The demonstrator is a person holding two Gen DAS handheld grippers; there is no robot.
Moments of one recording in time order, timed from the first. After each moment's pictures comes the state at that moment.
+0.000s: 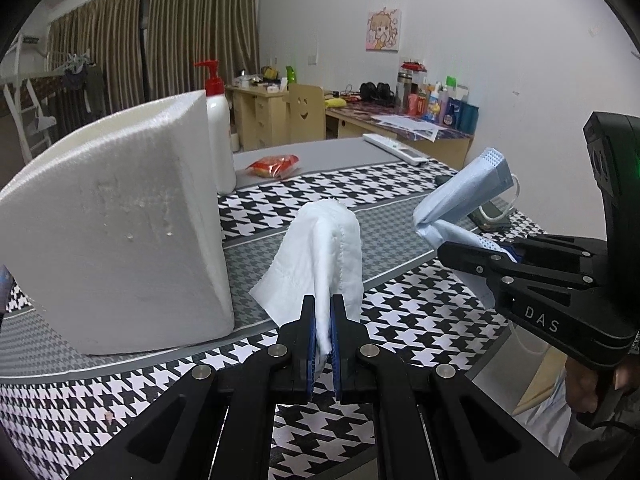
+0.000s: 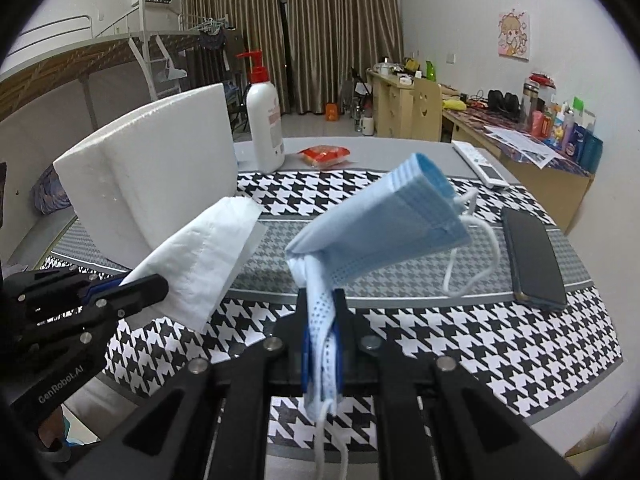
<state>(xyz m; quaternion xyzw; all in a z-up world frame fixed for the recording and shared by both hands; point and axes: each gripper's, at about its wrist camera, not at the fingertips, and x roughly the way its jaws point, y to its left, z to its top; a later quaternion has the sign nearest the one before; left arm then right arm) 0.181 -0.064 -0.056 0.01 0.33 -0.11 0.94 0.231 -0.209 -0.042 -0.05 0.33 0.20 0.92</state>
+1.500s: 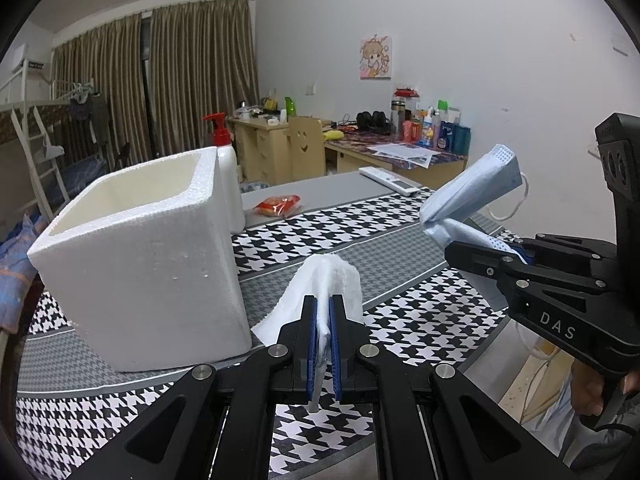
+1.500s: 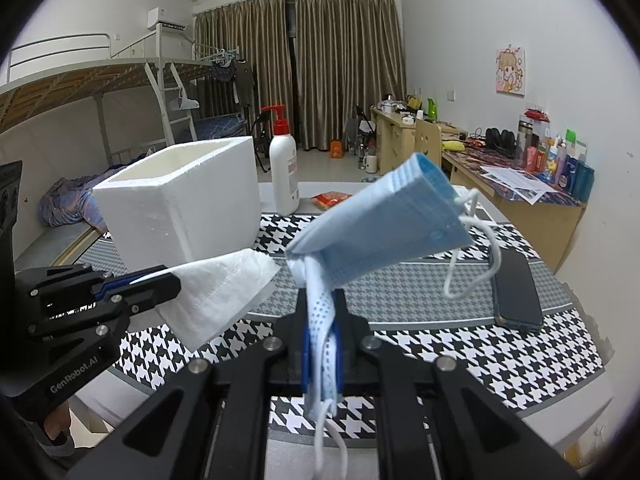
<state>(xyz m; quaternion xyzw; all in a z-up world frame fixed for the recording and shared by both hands) 0.142 -0.058 -0.025 0.03 0.28 -0.11 0.95 0.199 -0.215 -0.014 -0.04 0.27 0.20 0.94</state>
